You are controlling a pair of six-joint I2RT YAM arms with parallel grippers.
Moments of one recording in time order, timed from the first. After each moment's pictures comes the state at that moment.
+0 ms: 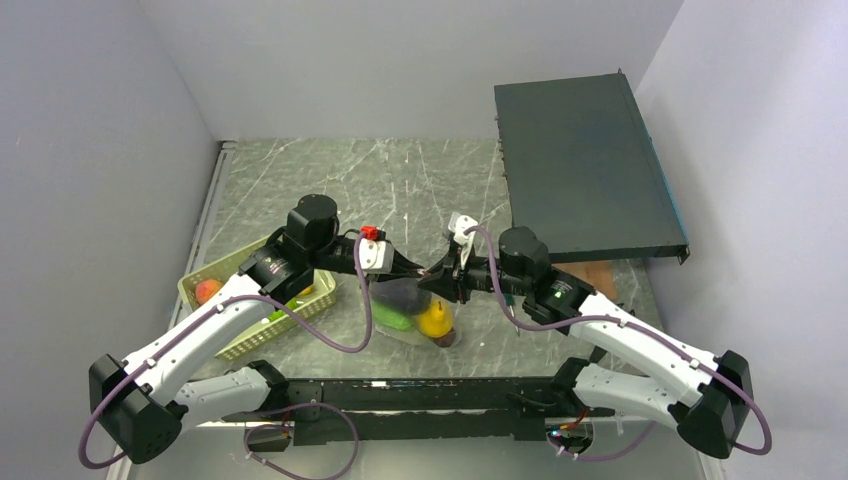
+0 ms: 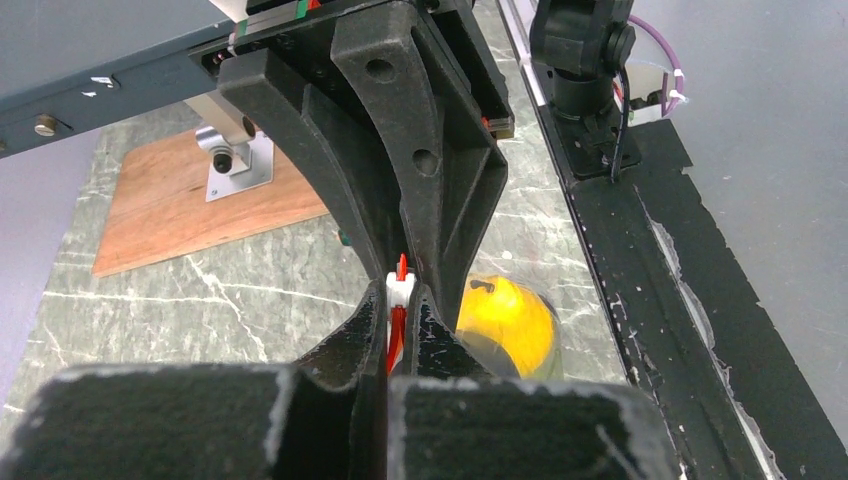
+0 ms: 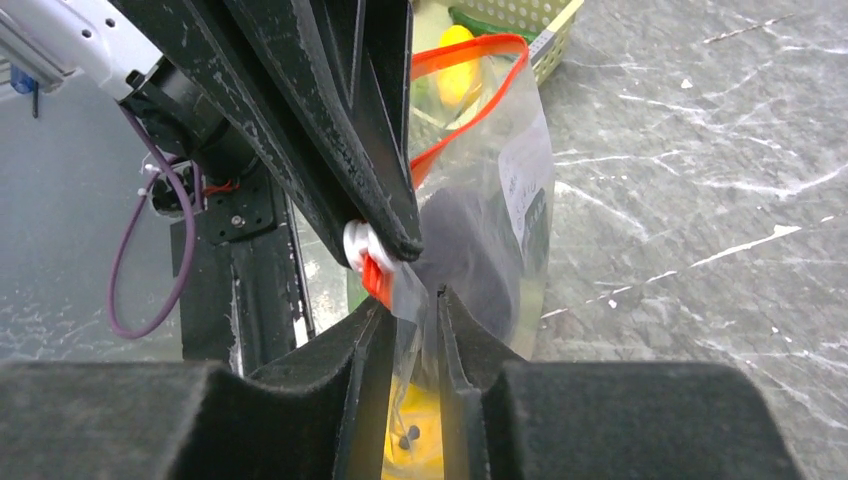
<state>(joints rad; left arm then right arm) -0.68 1.06 0.96 -0.20 0.95 0.54 0.83 0.97 0.76 -0.04 -0.46 0.04</state>
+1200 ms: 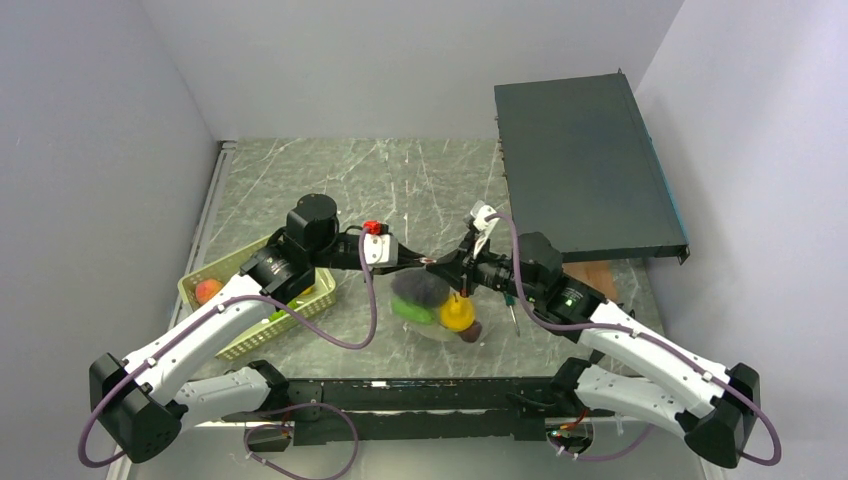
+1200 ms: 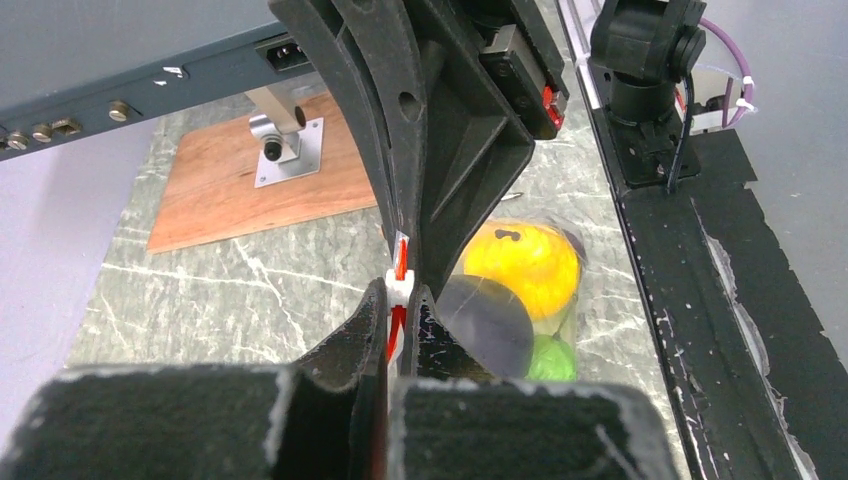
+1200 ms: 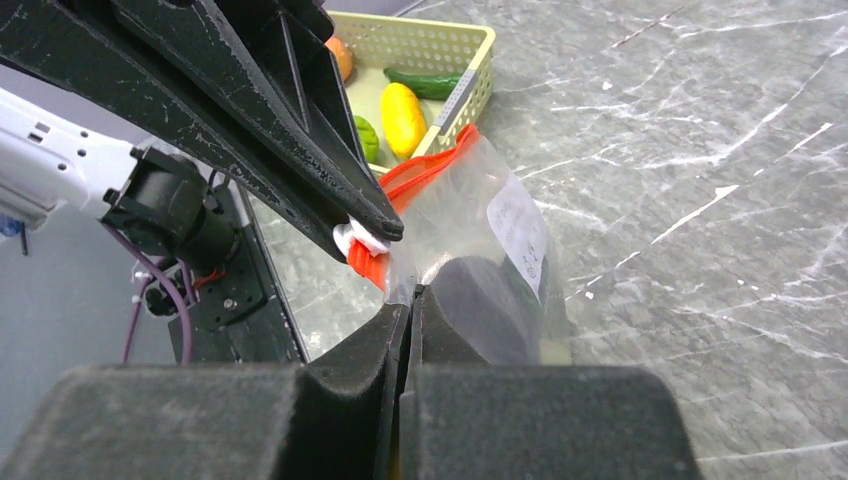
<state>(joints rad) -0.68 1.06 0.96 -0.14 0.84 0.50 0.84 0.90 0.75 -0.01 -0.26 0.21</state>
